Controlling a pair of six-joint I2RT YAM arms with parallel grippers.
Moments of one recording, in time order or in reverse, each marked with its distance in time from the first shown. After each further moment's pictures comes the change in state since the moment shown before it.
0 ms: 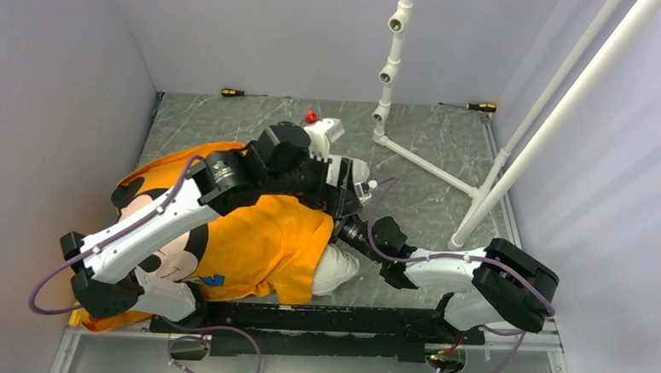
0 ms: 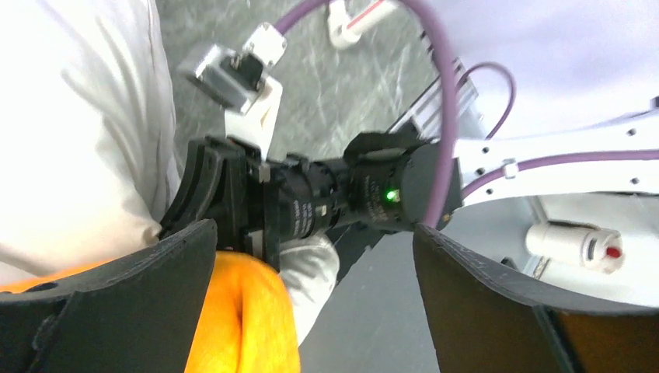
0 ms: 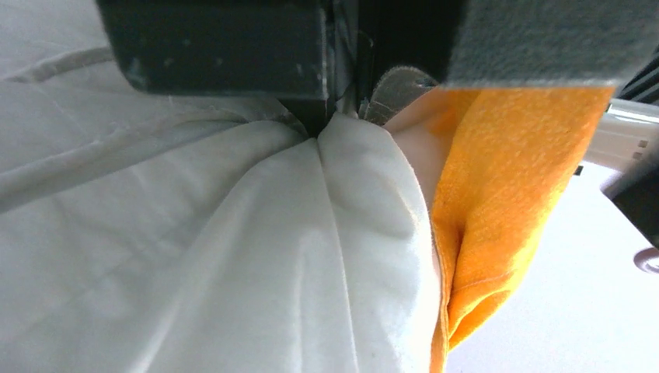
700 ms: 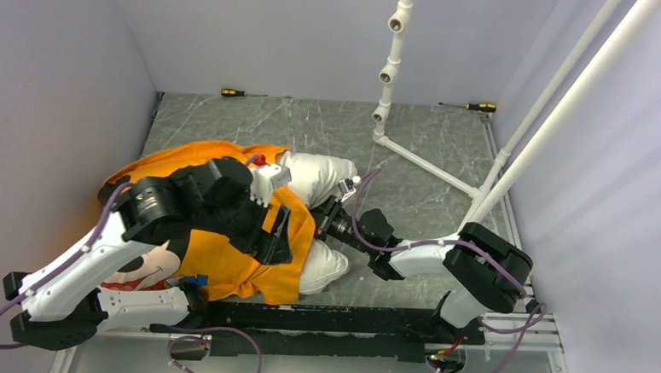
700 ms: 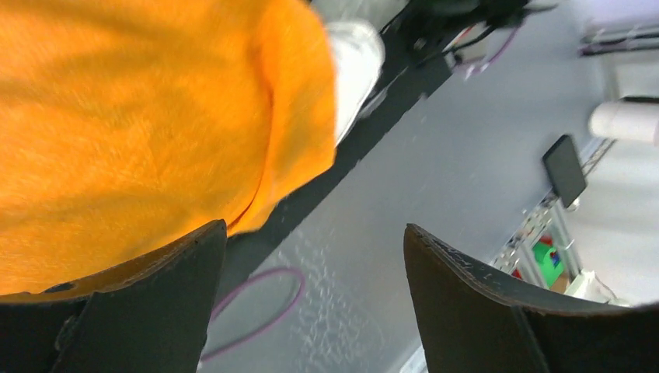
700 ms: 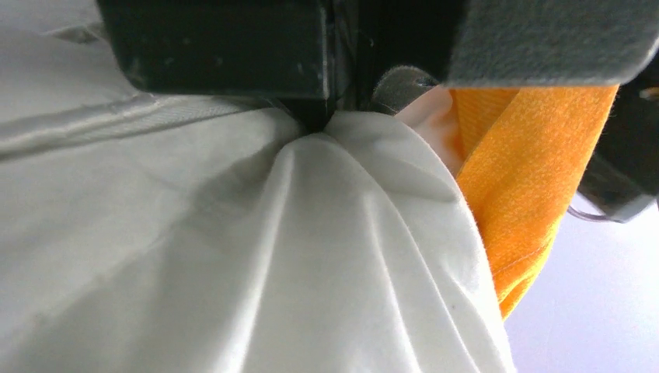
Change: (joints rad) left arm 0.017 -0.317 -0.090 -0.399 0.047 0.077; right arm -0.029 0.176 0.094 0.056 -0.151 0.103
